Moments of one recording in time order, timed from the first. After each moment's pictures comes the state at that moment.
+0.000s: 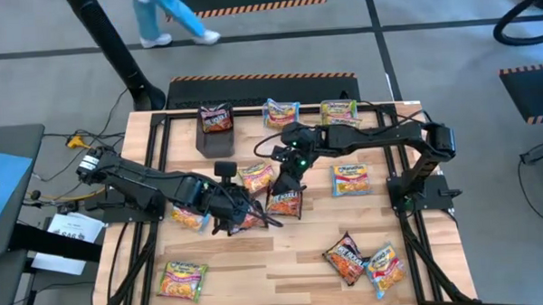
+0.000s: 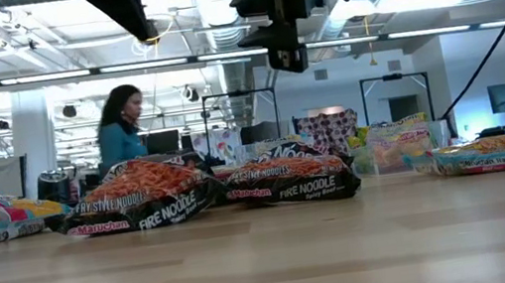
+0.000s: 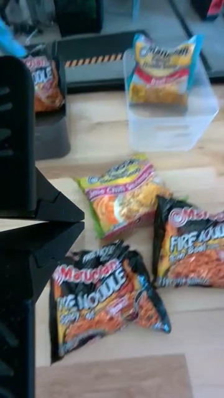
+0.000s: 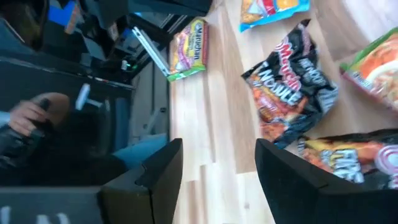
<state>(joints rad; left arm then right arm) -0.33 1.56 1.45 -1.09 -0.56 -0.07 -0.18 1.69 1.27 -0.25 -0.68 0.54</state>
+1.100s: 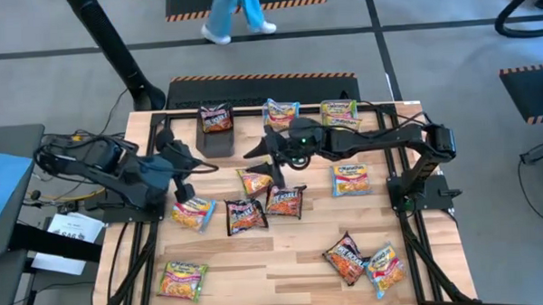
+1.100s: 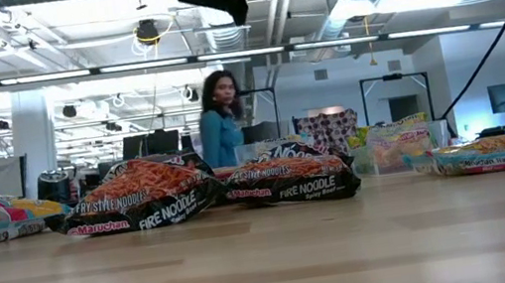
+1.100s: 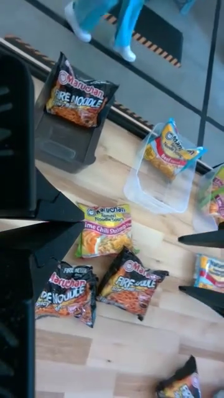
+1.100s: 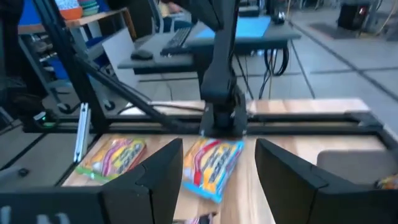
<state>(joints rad) -0.32 1.09 1.45 -1.22 -0.66 -0.41 -0.14 1.69 1.28 0.25 -0.29 0.04</state>
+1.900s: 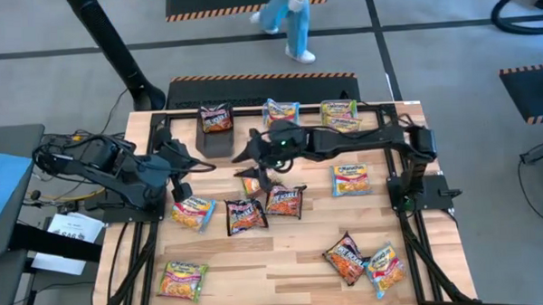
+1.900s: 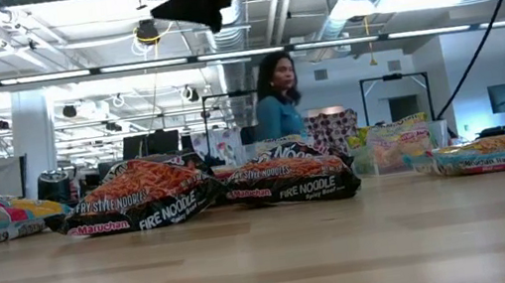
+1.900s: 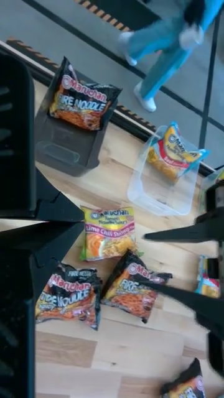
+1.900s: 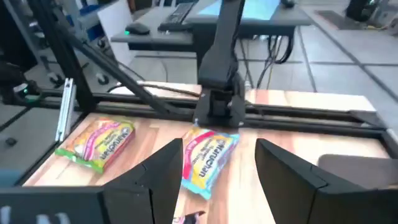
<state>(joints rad) -0.32 1.07 1.45 -1.25 -0.66 -0.41 -0.12 1.85 1.49 0.10 -0.29 -0.05</state>
